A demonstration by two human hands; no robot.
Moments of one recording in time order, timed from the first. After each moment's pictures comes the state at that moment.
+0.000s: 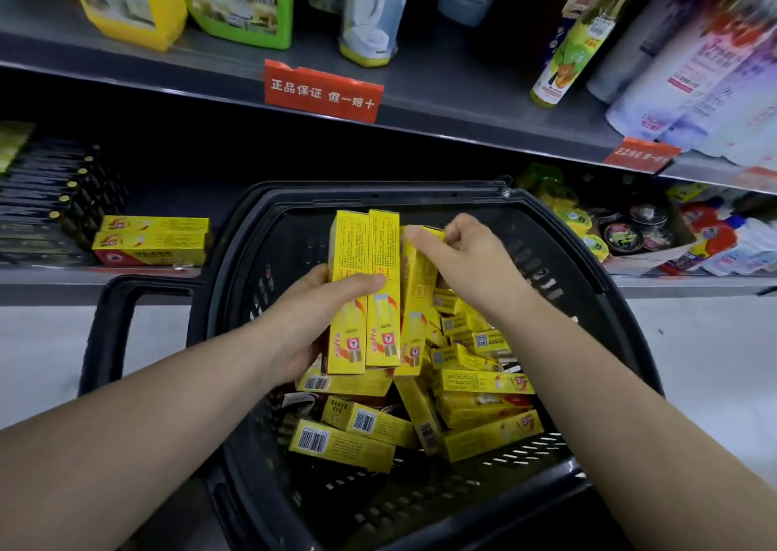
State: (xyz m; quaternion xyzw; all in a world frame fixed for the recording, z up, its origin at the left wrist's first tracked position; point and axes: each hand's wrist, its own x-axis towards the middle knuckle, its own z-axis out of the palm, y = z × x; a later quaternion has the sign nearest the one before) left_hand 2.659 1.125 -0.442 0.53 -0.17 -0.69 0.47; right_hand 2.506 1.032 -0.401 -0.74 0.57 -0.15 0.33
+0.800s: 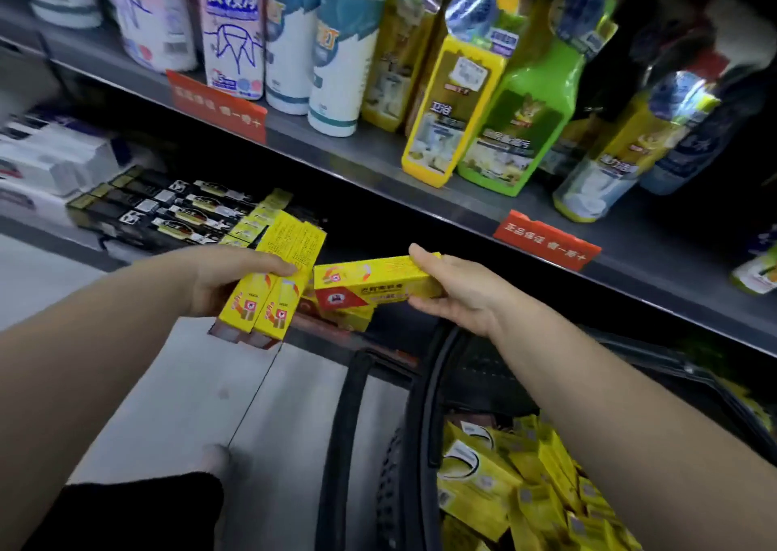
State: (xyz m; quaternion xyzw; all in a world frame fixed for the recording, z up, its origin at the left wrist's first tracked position) left_hand 2.941 1.211 -0.426 0.68 -0.13 -0.59 0.41; right_hand 2.743 1.019 -0.414 -0.58 0.45 -0.04 0.68
